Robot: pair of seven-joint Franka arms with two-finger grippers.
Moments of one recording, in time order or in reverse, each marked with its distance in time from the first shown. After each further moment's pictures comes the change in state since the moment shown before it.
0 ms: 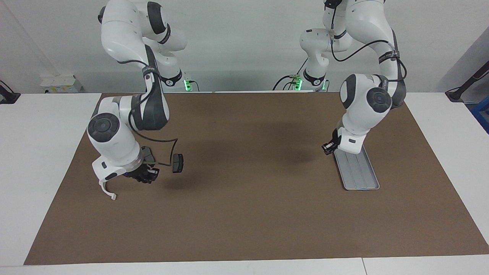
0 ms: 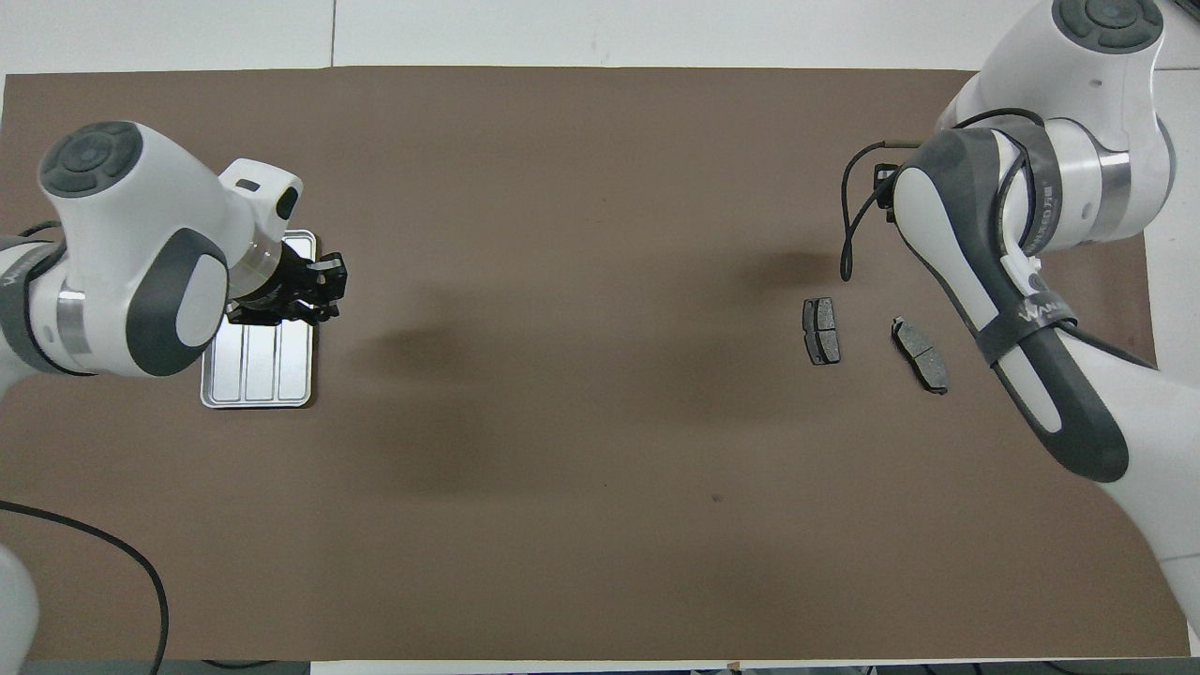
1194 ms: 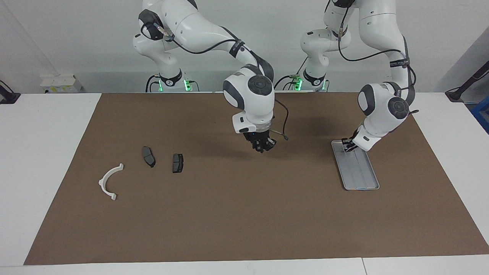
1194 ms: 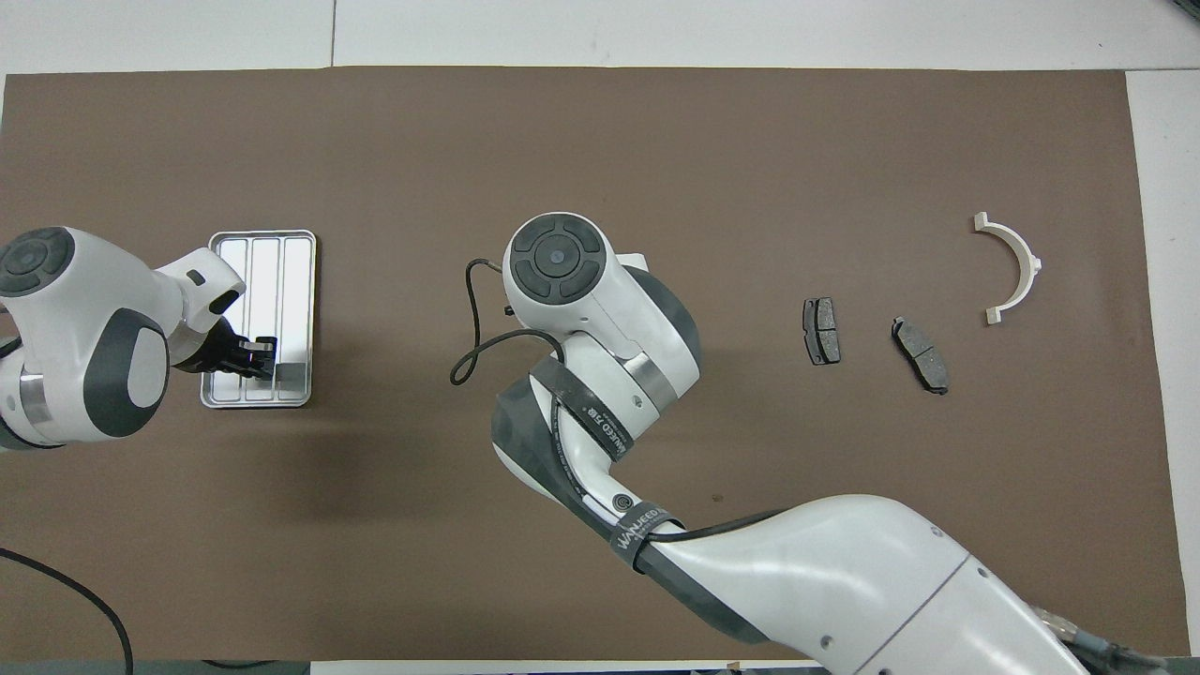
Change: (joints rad) left arm 0.146 -0.039 -0.002 -0.274 0.050 0.217 0.425; right arm 0.436 0.140 0.143 -0.072 -0.015 0.331 1.065
